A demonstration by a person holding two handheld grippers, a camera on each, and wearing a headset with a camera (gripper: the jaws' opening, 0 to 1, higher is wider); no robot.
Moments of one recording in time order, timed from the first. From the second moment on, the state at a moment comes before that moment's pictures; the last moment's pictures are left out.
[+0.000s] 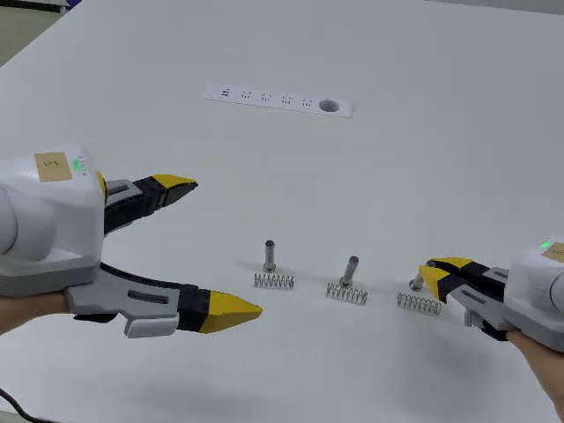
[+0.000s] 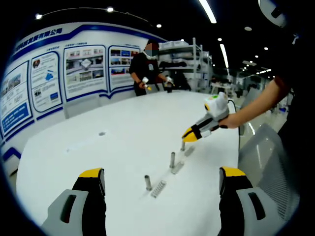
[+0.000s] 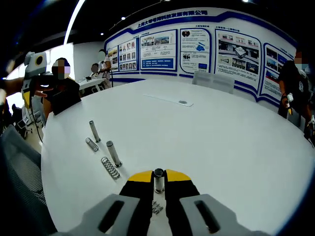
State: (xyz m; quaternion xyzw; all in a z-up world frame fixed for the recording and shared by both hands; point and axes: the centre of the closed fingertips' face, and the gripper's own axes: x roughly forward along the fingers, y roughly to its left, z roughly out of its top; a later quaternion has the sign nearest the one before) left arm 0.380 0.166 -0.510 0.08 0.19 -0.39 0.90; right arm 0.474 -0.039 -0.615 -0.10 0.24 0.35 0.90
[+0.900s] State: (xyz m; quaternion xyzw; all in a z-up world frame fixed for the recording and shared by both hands) left arm 0.377 0.153 -0.516 0.08 0.20 -0.41 0.88; right arm 0.442 -0.066 -0.632 -0.15 0.28 0.42 0.85
